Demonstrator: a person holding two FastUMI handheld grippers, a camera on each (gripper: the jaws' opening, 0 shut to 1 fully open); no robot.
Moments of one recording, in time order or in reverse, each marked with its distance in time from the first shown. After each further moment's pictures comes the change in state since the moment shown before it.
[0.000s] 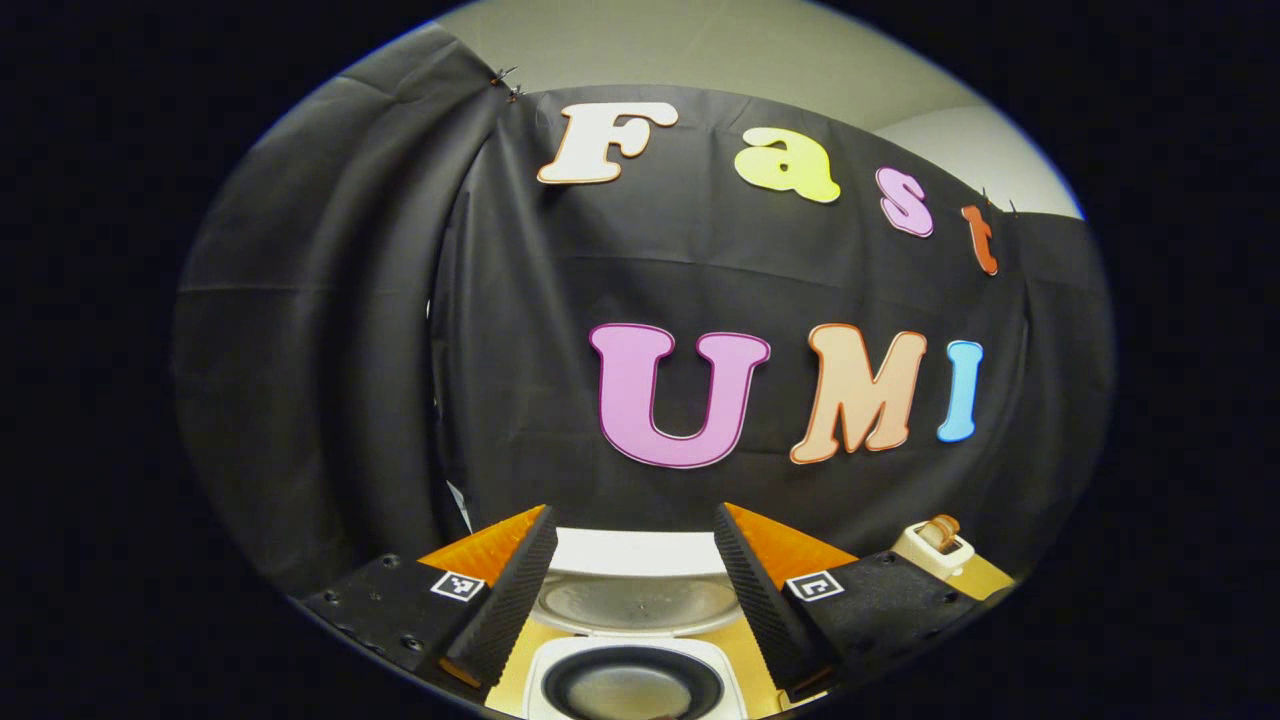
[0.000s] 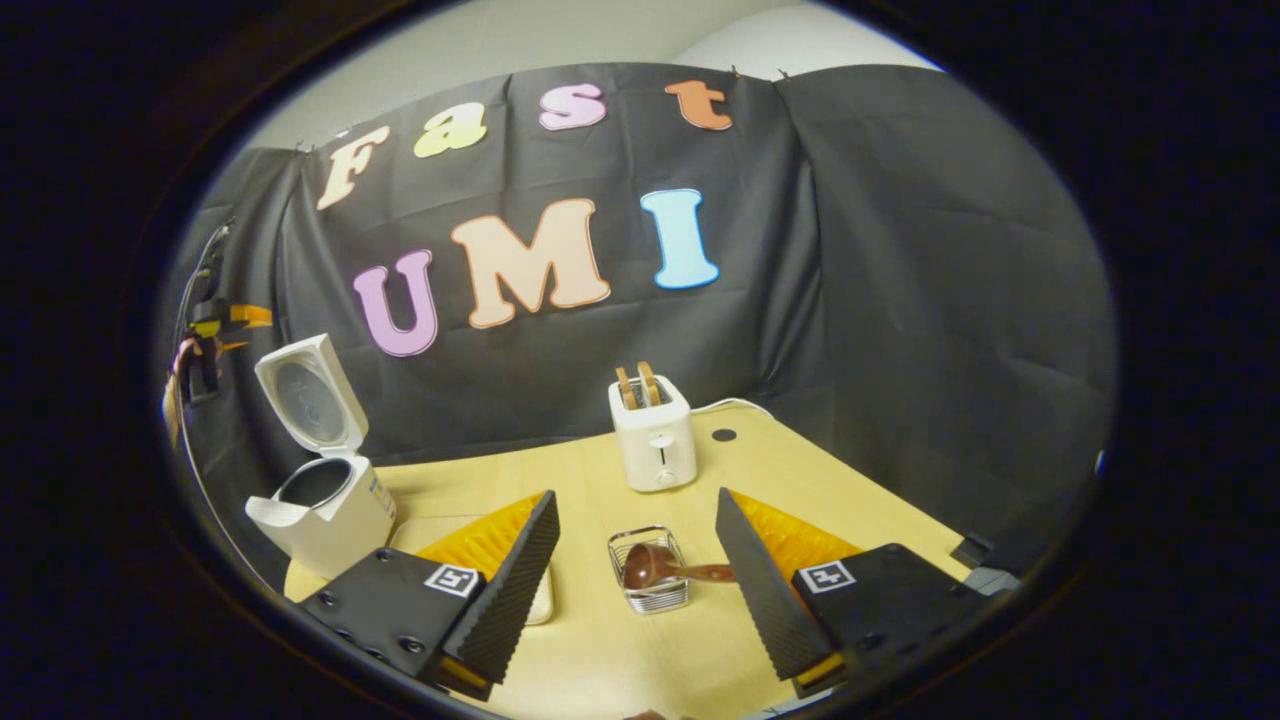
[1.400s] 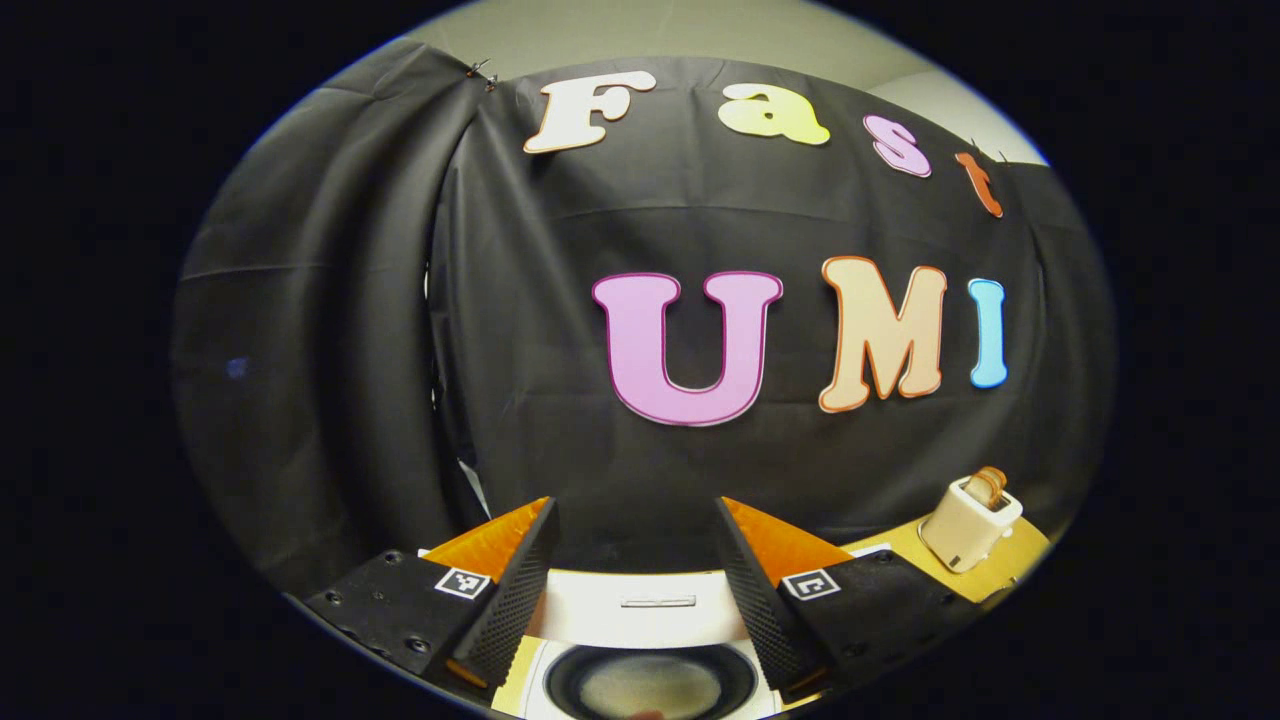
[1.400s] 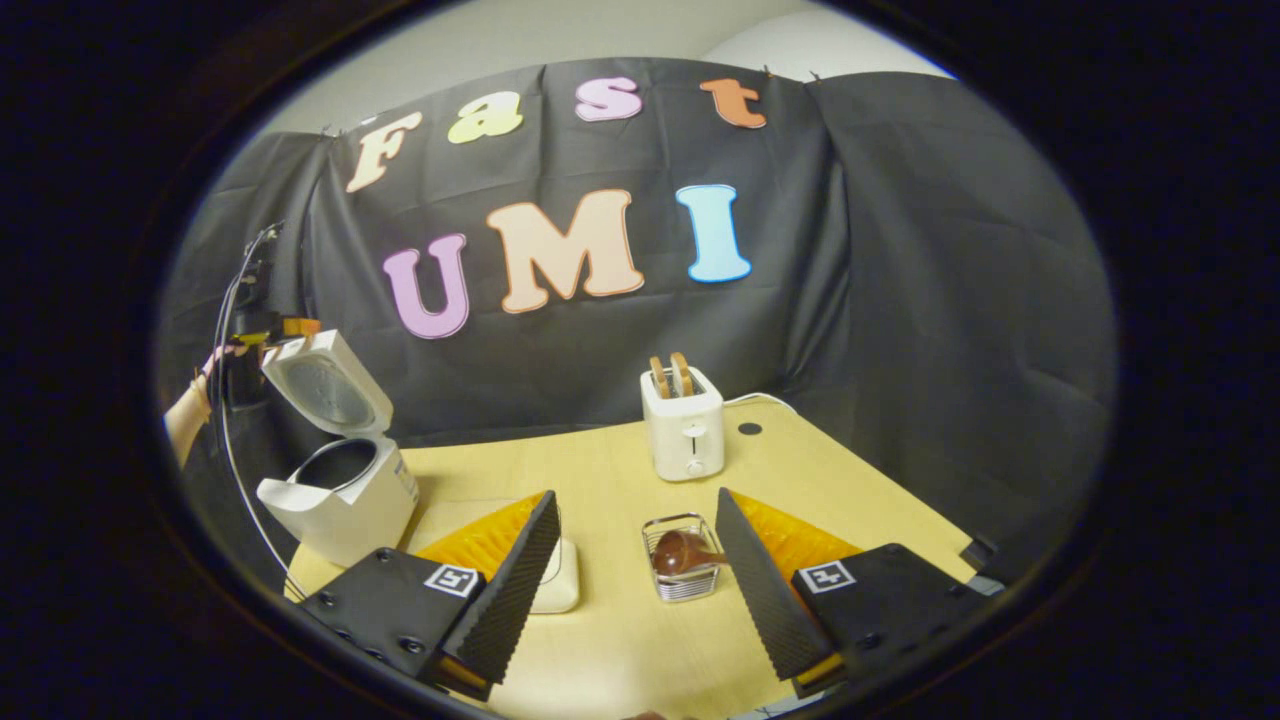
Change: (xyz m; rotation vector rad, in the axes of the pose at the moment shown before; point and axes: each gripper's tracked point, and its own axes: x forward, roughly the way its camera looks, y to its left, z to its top) left arm -0.007 -0.007 -0.085 0.065 0.083 0.057; right arm -0.005 0.035 -0.008 -0.048 0.027 0.076
